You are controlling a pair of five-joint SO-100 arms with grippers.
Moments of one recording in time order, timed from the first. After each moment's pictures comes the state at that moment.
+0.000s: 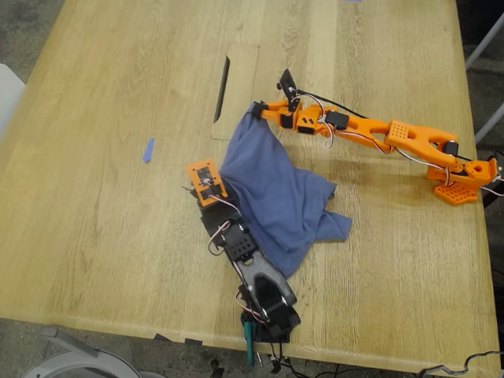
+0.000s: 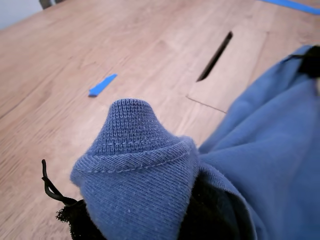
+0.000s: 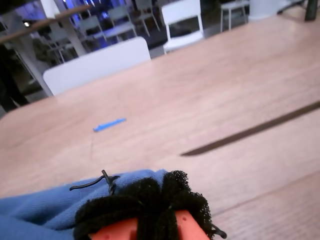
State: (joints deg) arm 0 -31.9 149.6 142.9 26.5 -82.0; arm 1 10.3 15.9 -4.0 17.6 -74.5
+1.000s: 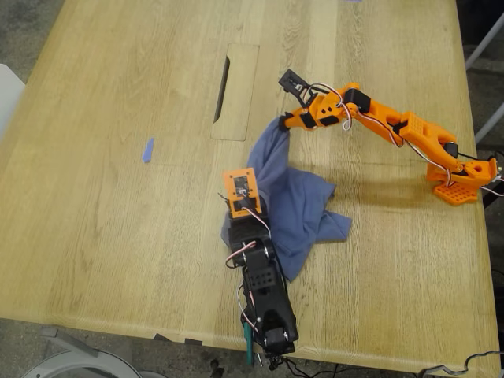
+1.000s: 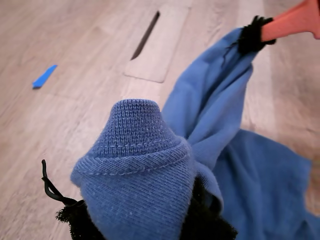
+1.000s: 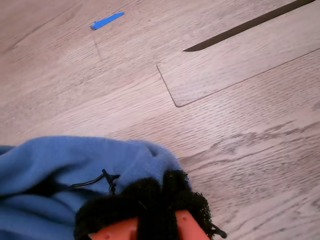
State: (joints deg) arm 0 -11.8 174.8 131.5 66.3 -84.8; arm 1 0.0 42.7 -5.3 77.5 -72.0
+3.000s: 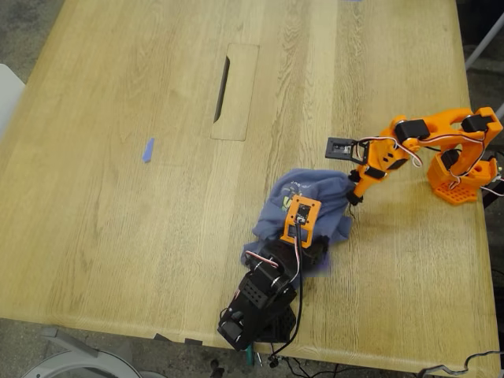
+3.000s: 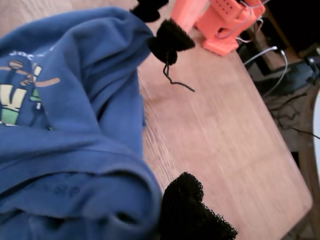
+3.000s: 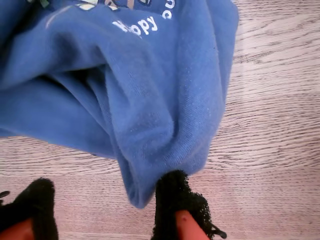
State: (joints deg) arm 0 43.8 175.4 128.4 86.7 -113.6; arm 1 -24.9 105.9 84.7 77.2 -65.0
